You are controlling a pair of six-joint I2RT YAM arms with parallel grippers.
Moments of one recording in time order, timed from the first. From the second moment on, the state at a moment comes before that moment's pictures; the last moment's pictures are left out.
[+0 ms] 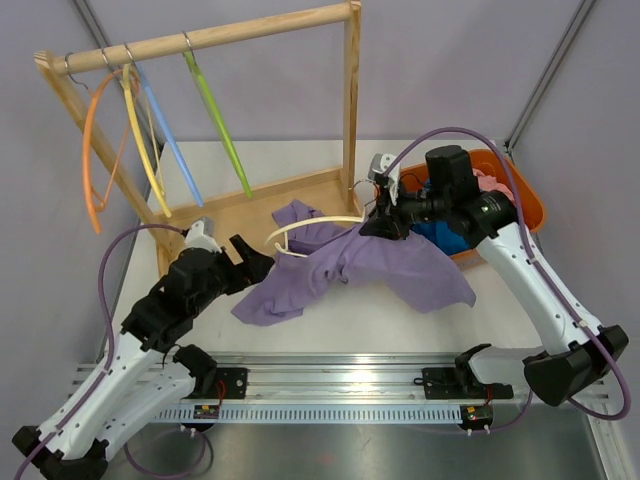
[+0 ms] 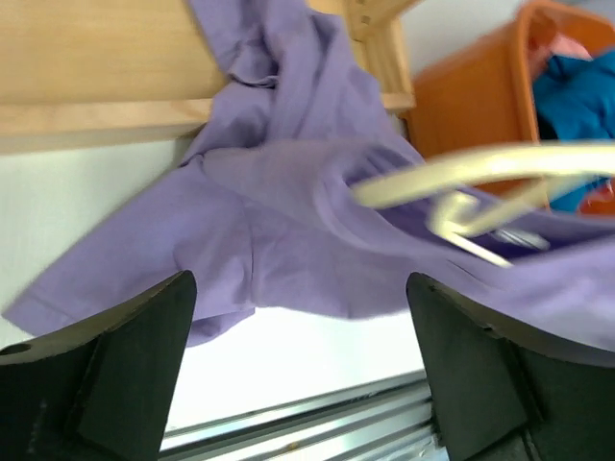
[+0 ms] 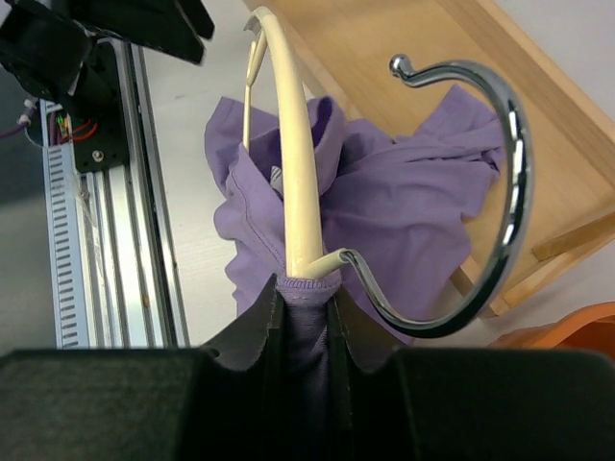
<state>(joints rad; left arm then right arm) -0.59 0.61 0.71 -0.62 -0.17 -0.88 0.46 1.26 1.42 -0.73 -0.77 -0.39</state>
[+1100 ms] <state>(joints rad) -0.73 0.89 0.98 -0.54 0.62 -0.03 0.68 1.63 1.79 -1.34 -0.92 -1.17</state>
